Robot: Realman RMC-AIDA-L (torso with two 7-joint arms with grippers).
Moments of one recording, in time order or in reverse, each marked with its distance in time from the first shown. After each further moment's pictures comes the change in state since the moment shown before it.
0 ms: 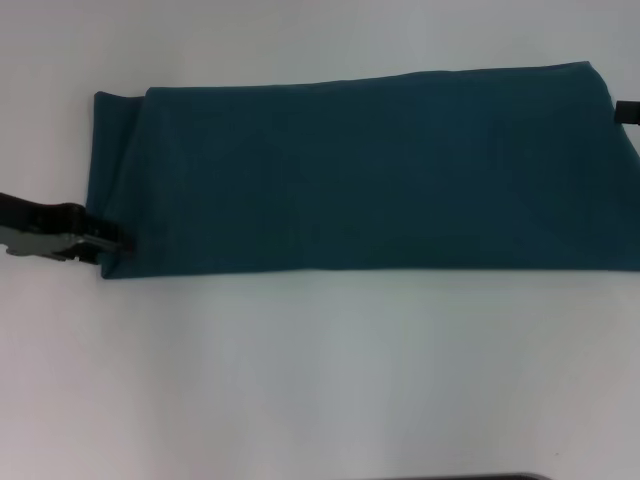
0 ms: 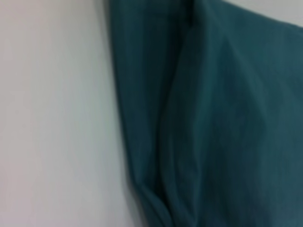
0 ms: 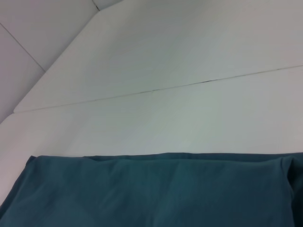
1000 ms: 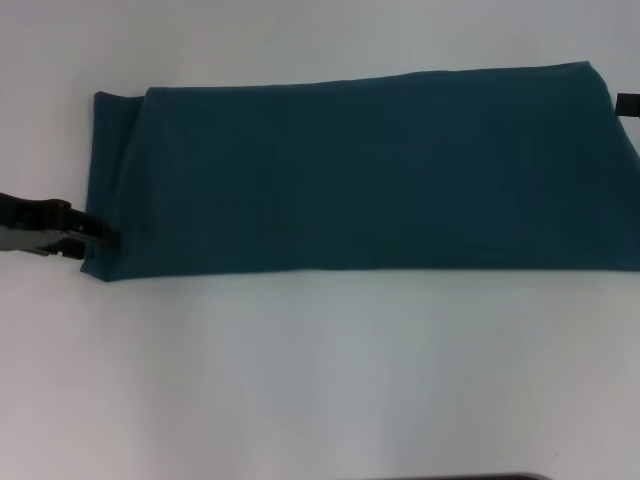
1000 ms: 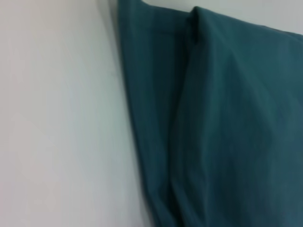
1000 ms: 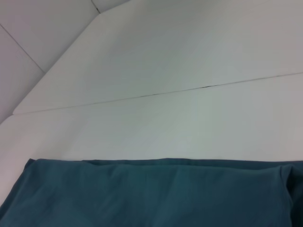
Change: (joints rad) left arm 0.004 0.005 -0.001 -0.030 0.018 -0.005 0.002; right arm 0.009 -0.005 0.000 0.000 0.002 0.005 -0.001
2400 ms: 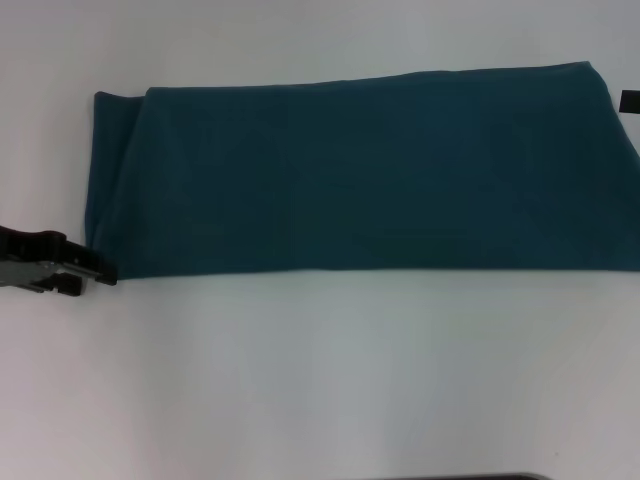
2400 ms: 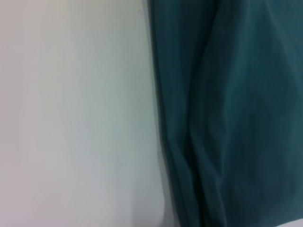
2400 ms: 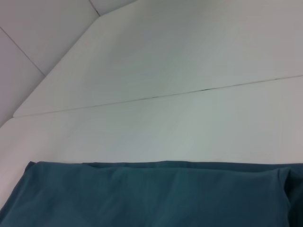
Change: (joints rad) left arm 0.017 0.011 0.002 0.035 0.031 0.043 -0.033; right arm -0.002 -0.006 0.000 0.000 0.008 -0.004 0.004
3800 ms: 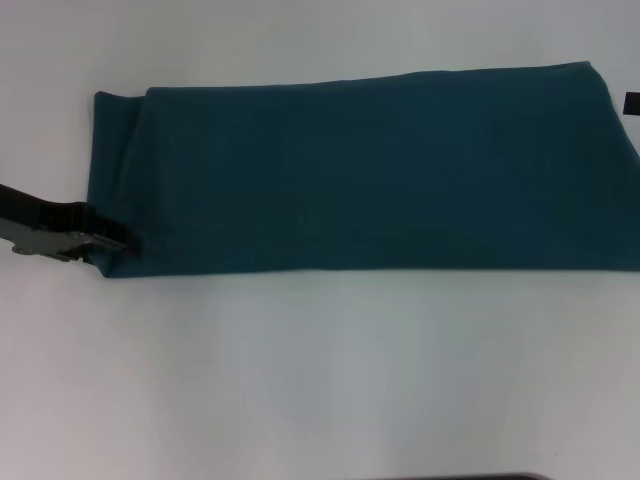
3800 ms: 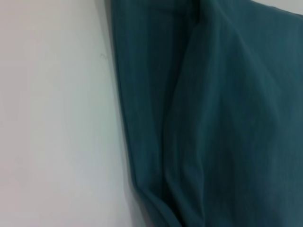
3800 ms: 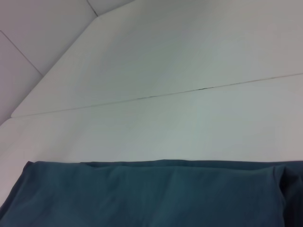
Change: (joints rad) left arm -0.063 -0.015 0.026 0.027 -0.005 -0.065 -0.018; right arm -0.006 -0.003 0.000 0.000 0.002 0.000 0.000
